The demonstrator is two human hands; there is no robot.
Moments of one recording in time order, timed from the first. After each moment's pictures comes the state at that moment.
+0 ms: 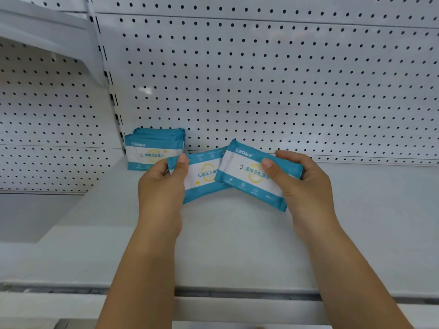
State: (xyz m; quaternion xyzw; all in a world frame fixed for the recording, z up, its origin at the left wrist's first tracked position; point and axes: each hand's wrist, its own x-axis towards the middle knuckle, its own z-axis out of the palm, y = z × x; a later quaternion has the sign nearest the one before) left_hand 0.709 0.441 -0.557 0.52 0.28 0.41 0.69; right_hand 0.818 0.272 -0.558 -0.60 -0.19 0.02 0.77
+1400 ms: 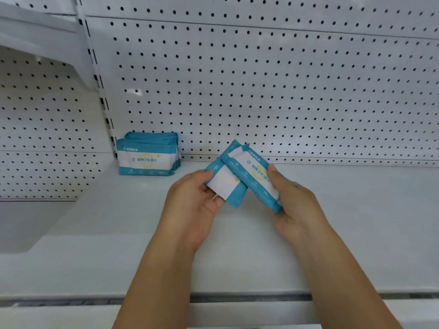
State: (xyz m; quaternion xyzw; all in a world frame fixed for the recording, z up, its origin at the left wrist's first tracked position) left_hand 0.720 0.410 -0.551 0.33 0.15 0.22 0.90; right_hand 0.819 0.280 -0.562 -0.52 -0.01 0.17 0.84
